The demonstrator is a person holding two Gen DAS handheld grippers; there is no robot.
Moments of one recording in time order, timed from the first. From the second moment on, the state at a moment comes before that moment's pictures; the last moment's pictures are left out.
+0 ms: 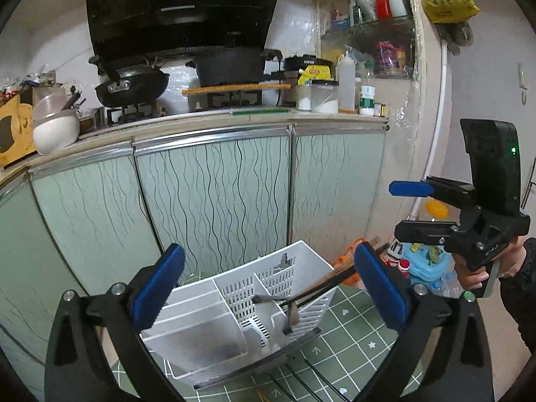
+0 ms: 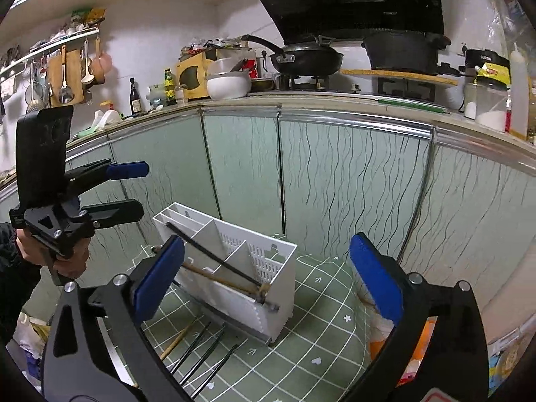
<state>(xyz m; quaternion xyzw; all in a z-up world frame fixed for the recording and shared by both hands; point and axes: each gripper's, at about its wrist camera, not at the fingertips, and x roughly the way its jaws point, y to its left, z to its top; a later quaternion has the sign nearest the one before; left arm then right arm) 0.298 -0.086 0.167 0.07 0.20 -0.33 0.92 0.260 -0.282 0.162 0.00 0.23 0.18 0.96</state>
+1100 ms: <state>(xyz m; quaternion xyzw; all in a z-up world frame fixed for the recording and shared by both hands) 0.156 -0.054 0.113 0.07 0.19 -0.22 0.95 0.124 -0.248 0.104 -0.01 0.25 0.15 0.96</state>
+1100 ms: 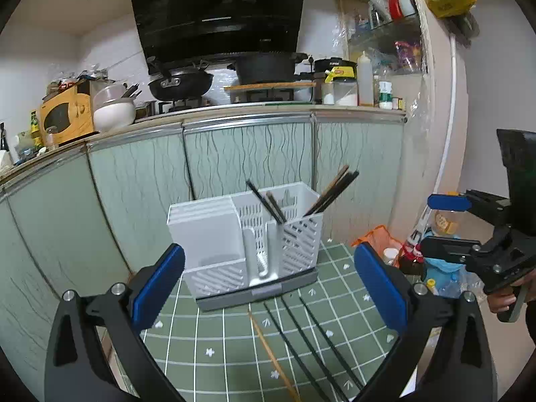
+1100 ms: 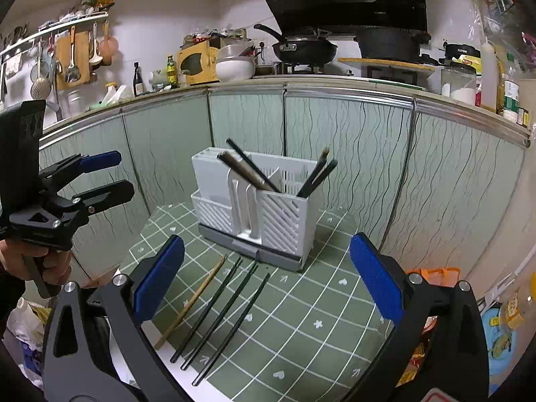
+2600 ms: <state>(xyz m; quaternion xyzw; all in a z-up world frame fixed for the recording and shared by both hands) 0.129 -0.037 -0.051 0.08 0.31 -0.14 0.94 0.117 -0.204 -0.059 0.00 0.40 0.08 0.91</state>
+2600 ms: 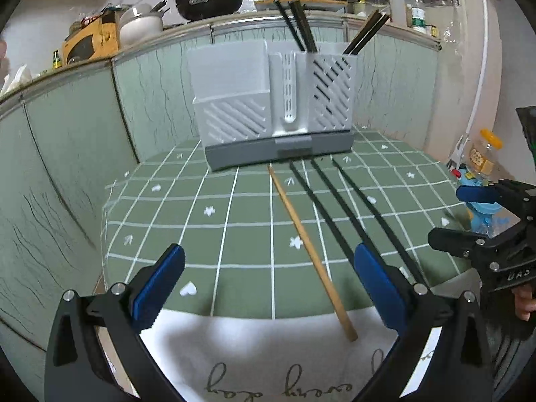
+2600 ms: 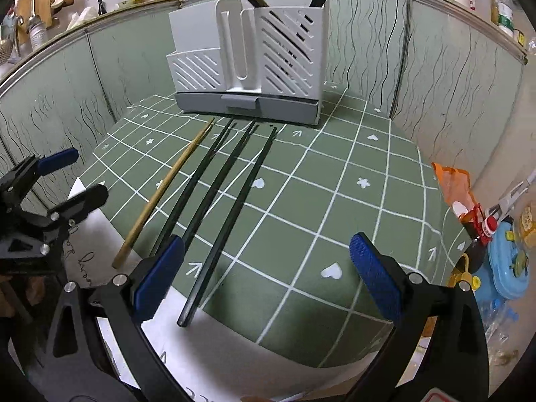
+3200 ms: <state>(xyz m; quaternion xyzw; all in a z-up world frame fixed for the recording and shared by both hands) 0.135 -0.047 -0.080 0.06 0.35 -0.09 0.93 0.117 -0.182 -0.087 -0.01 0.38 0.04 0.92</state>
